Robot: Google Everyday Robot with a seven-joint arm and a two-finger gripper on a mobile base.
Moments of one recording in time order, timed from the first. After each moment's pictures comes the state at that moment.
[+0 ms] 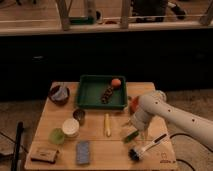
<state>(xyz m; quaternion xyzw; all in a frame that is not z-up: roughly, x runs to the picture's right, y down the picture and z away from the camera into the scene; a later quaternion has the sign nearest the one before) 0.157 0.251 0.778 -0.34 -0.27 -0.32 0.84</state>
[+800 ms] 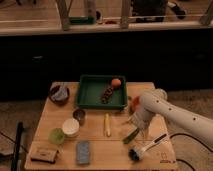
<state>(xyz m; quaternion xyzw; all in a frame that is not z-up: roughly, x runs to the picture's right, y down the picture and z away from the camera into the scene) 0.162 0.242 0.775 -0.33 -0.27 -0.32 0.84</state>
